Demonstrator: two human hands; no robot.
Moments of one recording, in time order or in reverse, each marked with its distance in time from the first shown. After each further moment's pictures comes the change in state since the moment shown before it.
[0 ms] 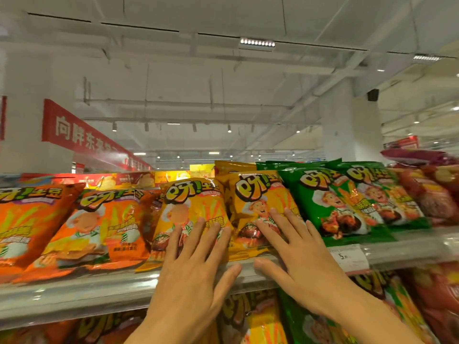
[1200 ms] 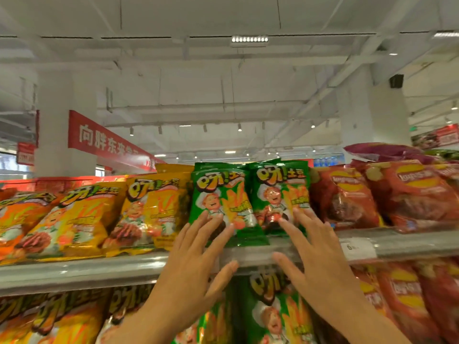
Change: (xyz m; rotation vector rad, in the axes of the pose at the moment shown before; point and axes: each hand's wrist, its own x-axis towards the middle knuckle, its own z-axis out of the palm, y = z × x) left_hand 0.098 0.242 0.031 -0.137 -0.018 -0.036; right_hand -0.082 0.275 -0.018 0.219 0.217 0.030
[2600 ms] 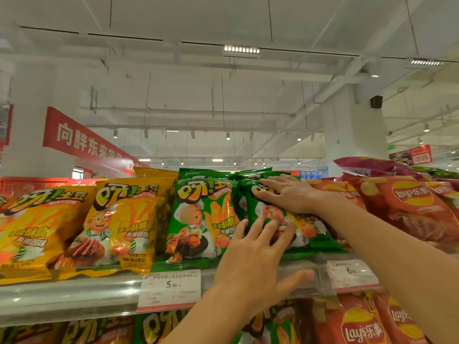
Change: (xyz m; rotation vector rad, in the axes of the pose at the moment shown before) left_hand 0.103 0.070 0.061 0.056 -0.021 0.181; right_hand 0.202 0.055 -0.019 -0.190 -0.482 0.046
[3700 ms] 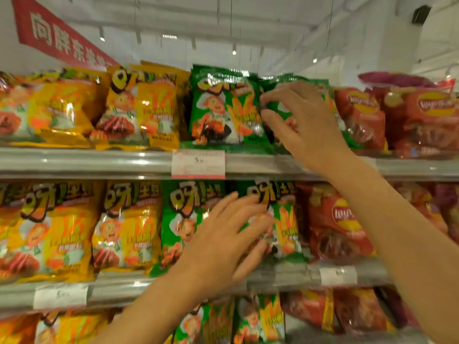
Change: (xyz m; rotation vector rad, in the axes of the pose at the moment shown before) left_hand -0.180 0.007 0.003 -0.315 0.103 0.101; right_hand -0.126 -0.089 0.048 0.255 0.711 -0.383
